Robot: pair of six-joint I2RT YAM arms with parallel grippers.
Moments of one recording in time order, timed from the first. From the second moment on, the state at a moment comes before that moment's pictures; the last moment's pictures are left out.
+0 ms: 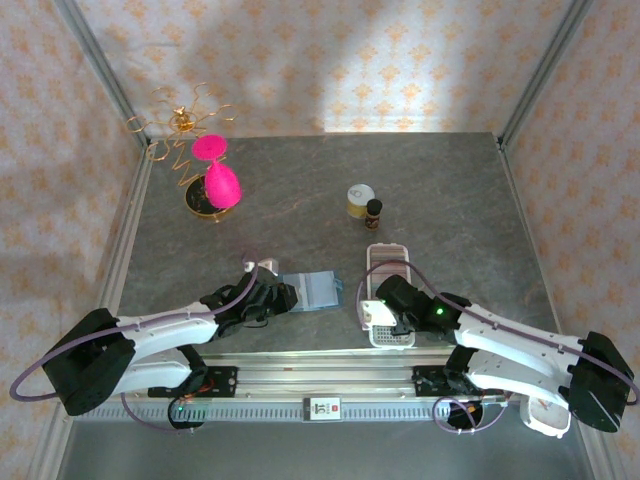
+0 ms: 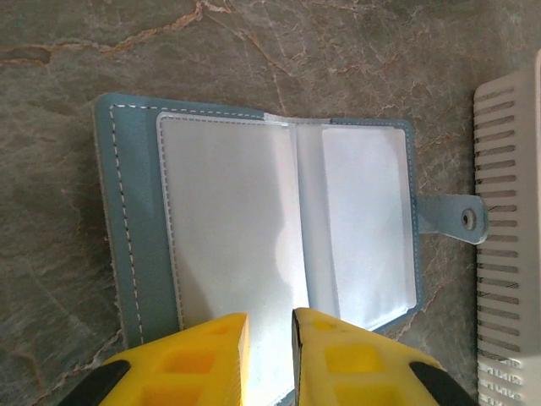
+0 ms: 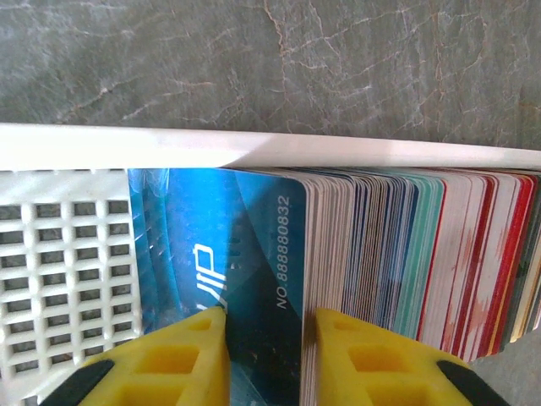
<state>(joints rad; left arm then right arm) -0.75 1.17 0.33 0.06 -0.01 -0.99 0.93 0.93 0.48 -0.65 0.27 -0.80</state>
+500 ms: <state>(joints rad) -0.75 1.18 0.33 0.06 -0.01 -0.99 0.93 0.91 0.48 -0.67 0.27 -0.78</state>
